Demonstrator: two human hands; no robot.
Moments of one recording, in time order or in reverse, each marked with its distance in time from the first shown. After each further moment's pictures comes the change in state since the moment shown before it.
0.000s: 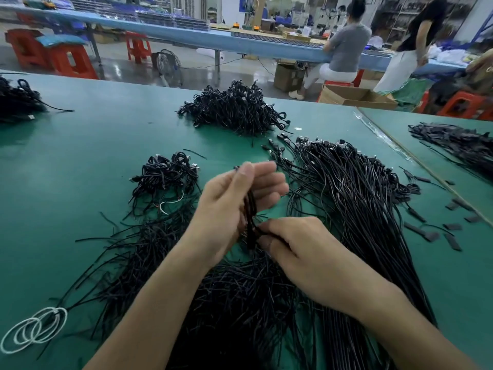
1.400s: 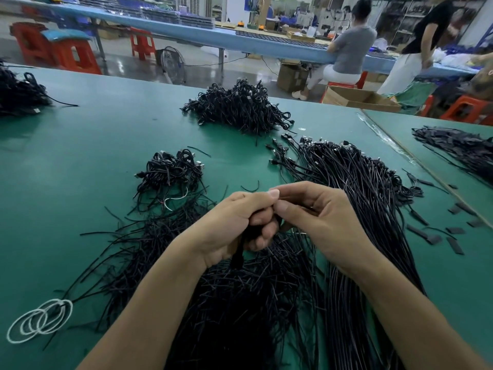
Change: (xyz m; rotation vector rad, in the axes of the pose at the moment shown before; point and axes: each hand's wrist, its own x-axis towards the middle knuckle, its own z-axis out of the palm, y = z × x) left_hand -0.003 0.002 -0.011 0.257 -0.197 -0.431; right_hand 0.020 0.015 -0.008 0.785 0.218 -0.075
